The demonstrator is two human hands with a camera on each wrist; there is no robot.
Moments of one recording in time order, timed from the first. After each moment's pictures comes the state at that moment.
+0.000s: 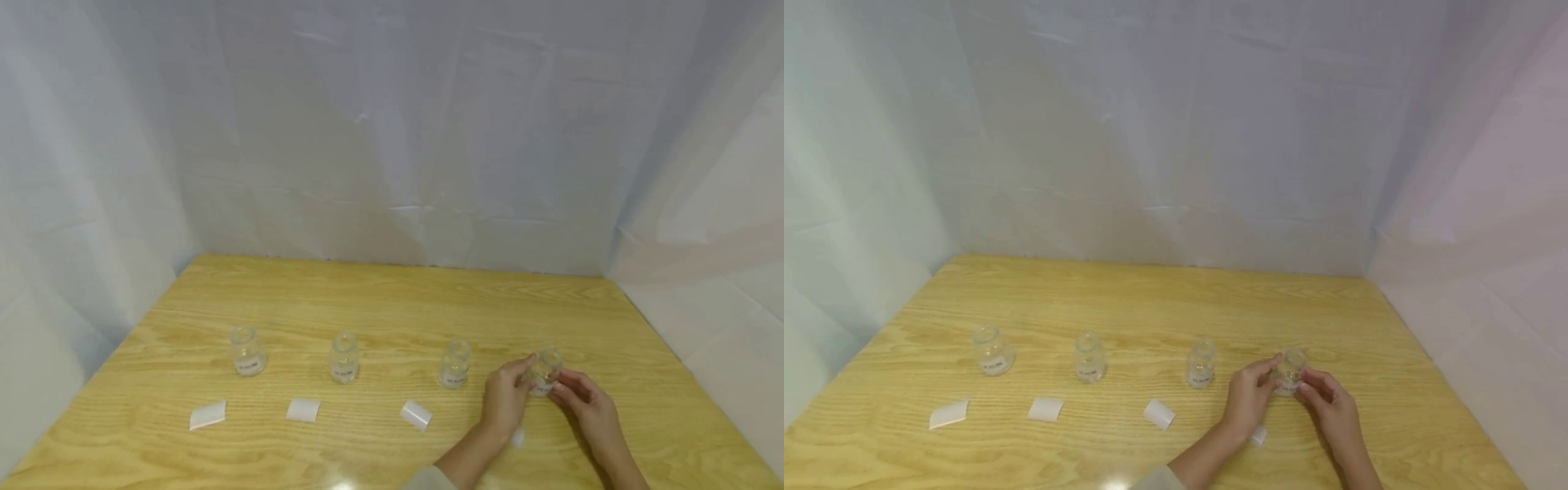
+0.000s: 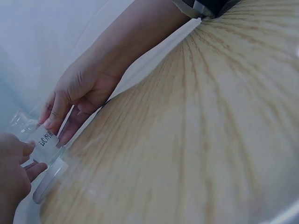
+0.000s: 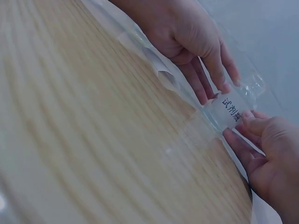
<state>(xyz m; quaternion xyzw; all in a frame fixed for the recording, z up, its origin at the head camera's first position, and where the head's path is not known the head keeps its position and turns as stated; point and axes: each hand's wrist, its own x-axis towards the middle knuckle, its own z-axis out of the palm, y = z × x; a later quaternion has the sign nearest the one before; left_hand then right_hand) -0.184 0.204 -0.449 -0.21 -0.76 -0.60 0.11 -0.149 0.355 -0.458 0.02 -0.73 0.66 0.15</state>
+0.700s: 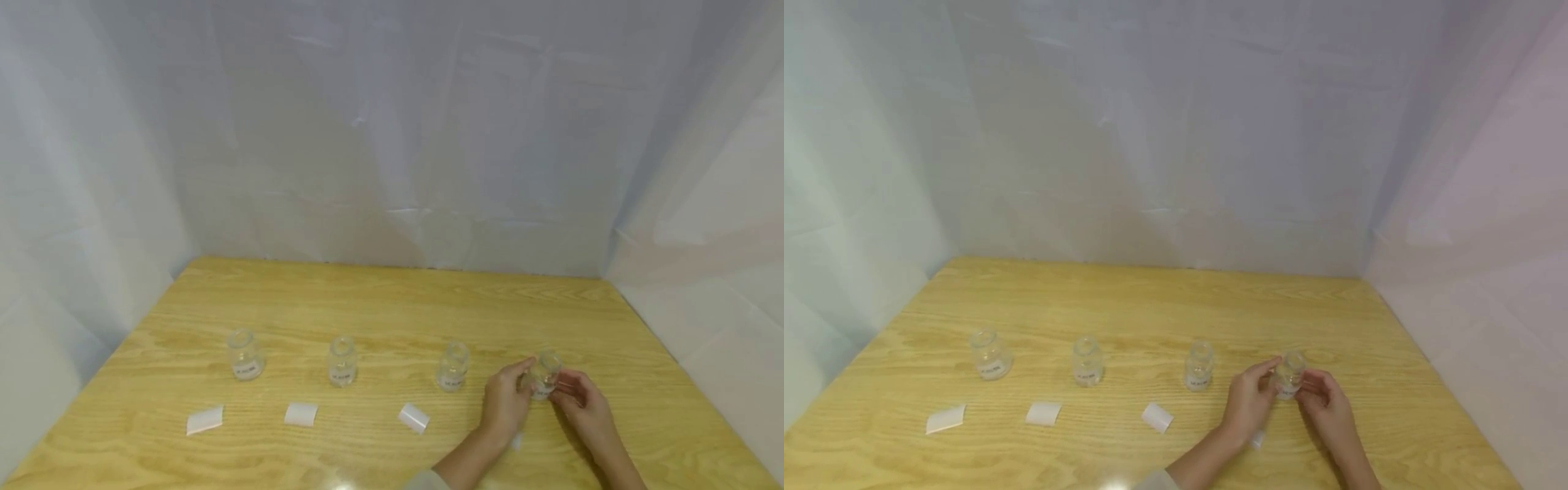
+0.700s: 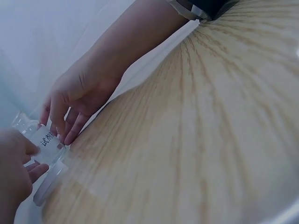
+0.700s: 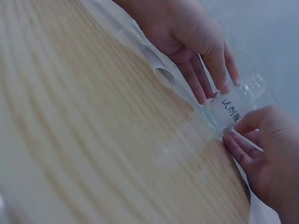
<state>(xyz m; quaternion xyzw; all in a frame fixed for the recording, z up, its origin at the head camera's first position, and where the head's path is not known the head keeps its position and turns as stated) -0.182 0.207 -0.450 -0.19 -0.78 -0.59 0.09 -0.151 0.354 -0.458 0.04 -0.79 0.58 0.19</state>
